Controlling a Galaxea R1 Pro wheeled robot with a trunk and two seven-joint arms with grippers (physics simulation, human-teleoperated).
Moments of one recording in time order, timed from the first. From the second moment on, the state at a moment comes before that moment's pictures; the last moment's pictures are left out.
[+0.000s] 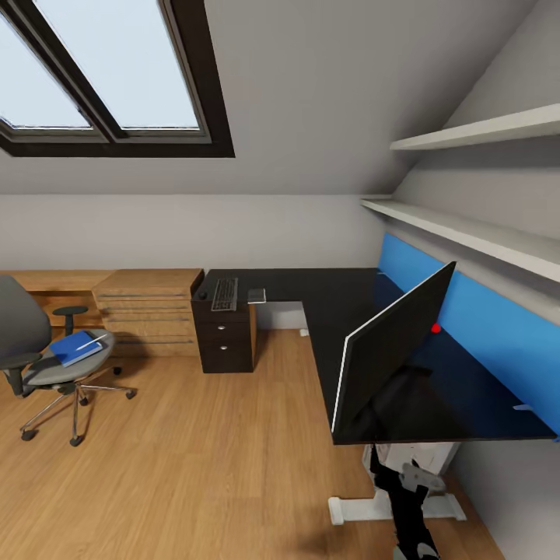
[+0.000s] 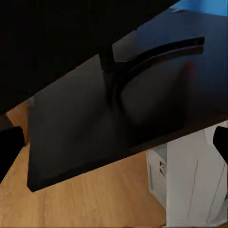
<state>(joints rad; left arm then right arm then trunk) 0.04 -0.05 -0.34 -0.71 0.42 -0.01 0.40 -0.40 -0.01 0.05 -0.35 -0.33 -0.72 -0.06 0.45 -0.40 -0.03</state>
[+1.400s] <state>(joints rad) 0.04 -0.05 -0.34 -0.71 0.41 -0.06 0.40 -0.43 -0.06 0.06 -0.73 -0.32 -0.31 -0.23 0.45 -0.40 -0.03</state>
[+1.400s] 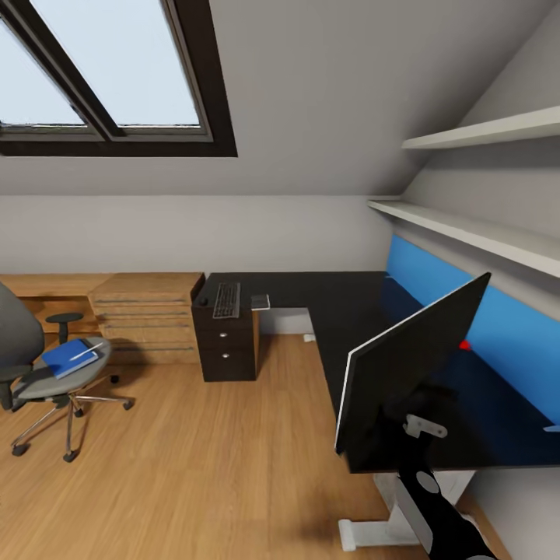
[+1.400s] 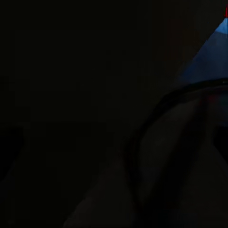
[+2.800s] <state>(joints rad) 0.04 -0.05 -0.34 -0.71 0.41 -0.06 0.40 -0.43 -0.05 0.09 -0.73 -0.31 -0.37 -0.20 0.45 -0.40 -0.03</state>
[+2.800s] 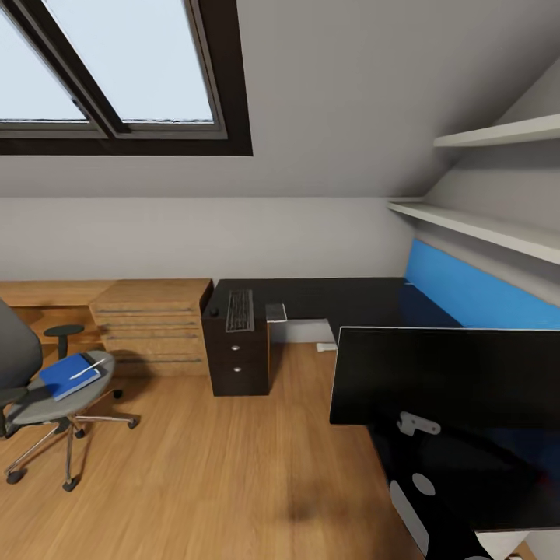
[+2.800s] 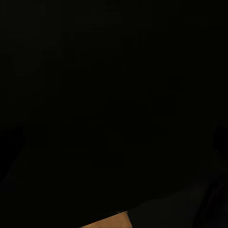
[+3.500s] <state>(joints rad) 0.04 -0.05 -0.33 -0.71 0.41 -0.09 0.40 -0.43 -0.05 0.09 -0.73 -0.32 -0.37 -0.20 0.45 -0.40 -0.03</state>
